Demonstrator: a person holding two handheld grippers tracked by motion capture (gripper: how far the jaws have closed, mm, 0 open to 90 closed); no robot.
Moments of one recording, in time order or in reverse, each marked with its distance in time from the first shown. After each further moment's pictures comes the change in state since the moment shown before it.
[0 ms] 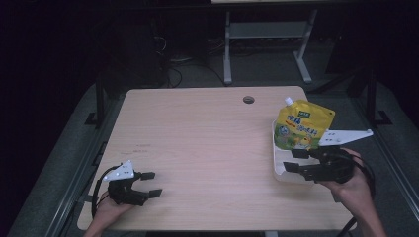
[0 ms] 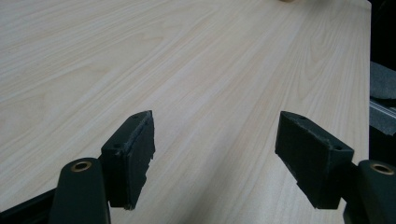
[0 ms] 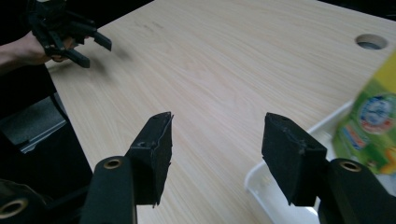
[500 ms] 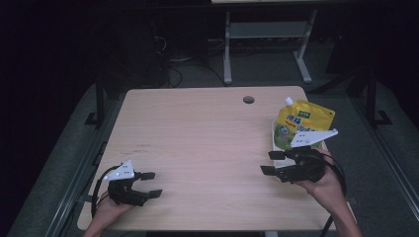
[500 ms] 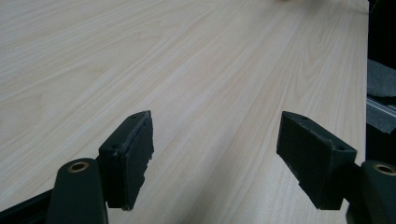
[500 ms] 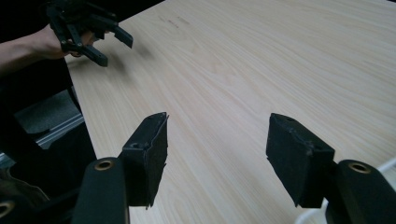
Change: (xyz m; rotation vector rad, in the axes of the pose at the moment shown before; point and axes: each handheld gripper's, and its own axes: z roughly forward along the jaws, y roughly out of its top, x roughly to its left) left arm -0.001 0.001 0.000 0.009 -0.008 0.001; right arm 0.017 0.011 0.049 0.024 0.088 -0.033
